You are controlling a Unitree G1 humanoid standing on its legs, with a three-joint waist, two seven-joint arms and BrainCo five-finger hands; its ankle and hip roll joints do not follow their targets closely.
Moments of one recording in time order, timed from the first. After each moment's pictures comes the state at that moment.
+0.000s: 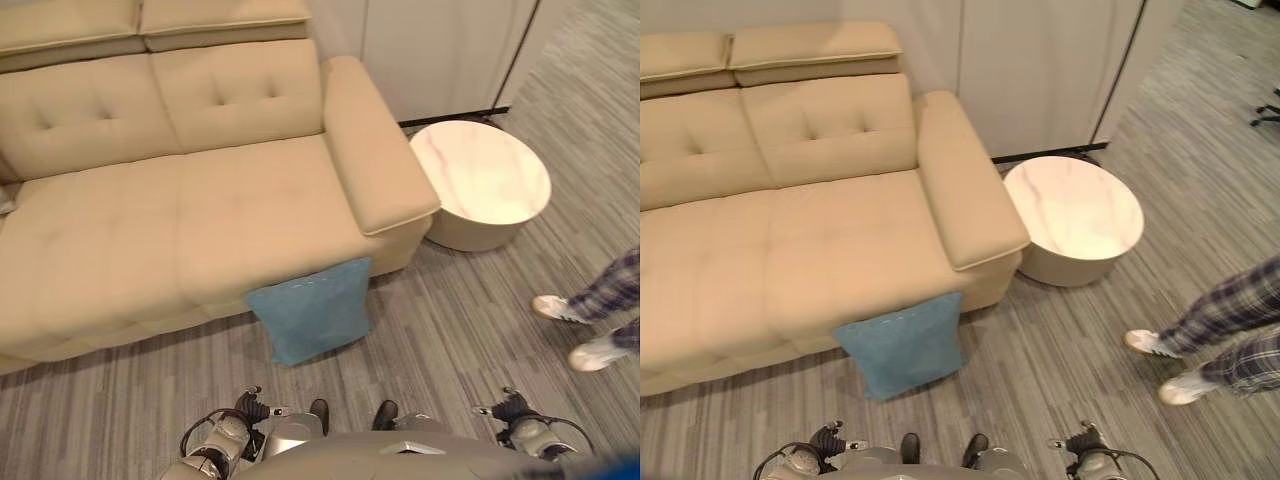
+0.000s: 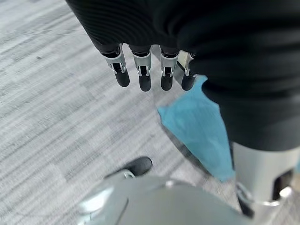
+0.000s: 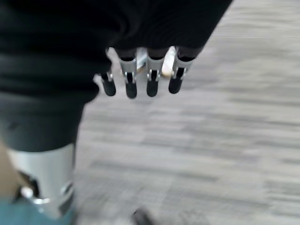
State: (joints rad) left arm -0.04 0.24 -0.31 1.24 0.03 -0.05 0.11; right arm -0.07 -0.27 0.26 1.30 -0.10 -0.02 -0.23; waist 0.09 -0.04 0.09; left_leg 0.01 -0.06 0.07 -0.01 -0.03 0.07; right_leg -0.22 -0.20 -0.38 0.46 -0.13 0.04
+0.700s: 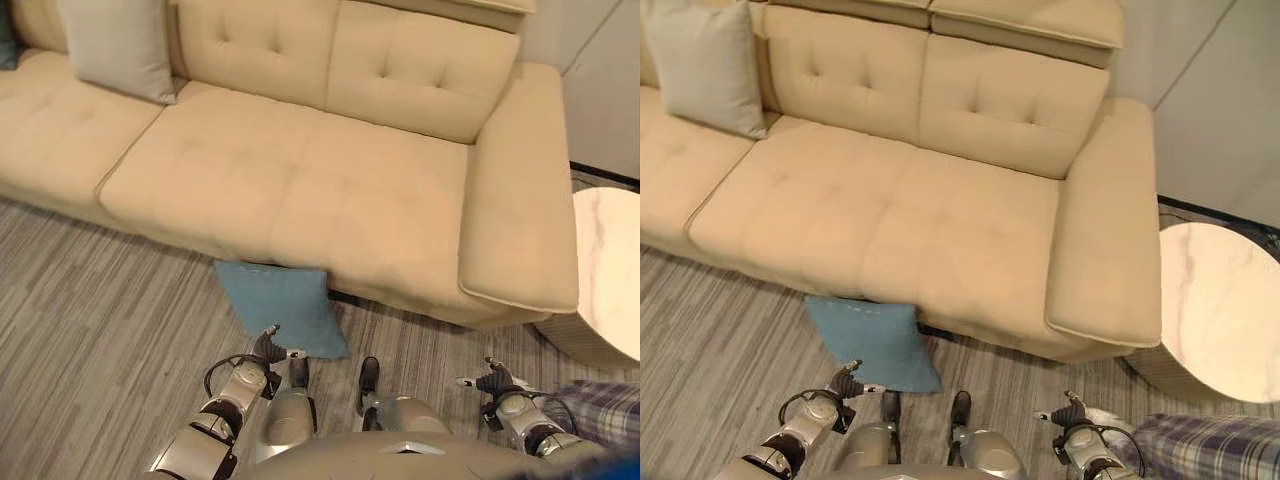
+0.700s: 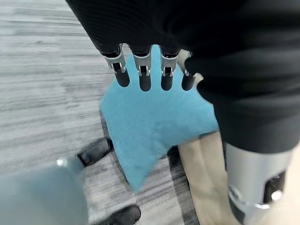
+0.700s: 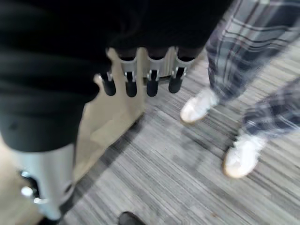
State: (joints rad) left arm -0.23 0.24 -0.35 1.12 -0.01 -0.07 0.17; right arm -0.12 -0.32 0.28 1.26 -0.06 -0.05 -0.25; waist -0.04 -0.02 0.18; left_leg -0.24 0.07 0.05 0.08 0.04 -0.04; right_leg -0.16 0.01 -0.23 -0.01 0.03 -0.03
